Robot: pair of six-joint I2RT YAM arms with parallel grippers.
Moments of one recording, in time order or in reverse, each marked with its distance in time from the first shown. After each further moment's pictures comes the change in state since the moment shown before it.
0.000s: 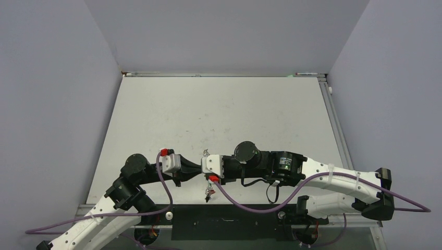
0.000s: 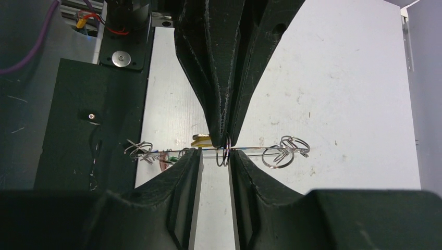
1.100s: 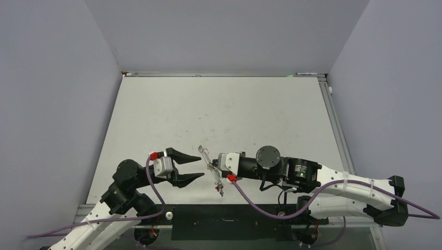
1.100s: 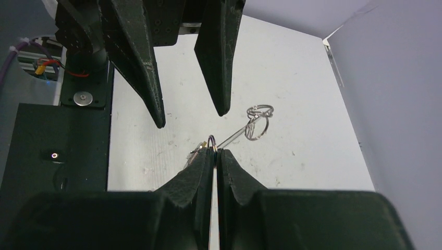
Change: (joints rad) left arm -0.001 -0.096 -0.006 0.023 -0.066 0.005; right arm 0.001 -0.171 -0.153 0.215 0.111 -0.008
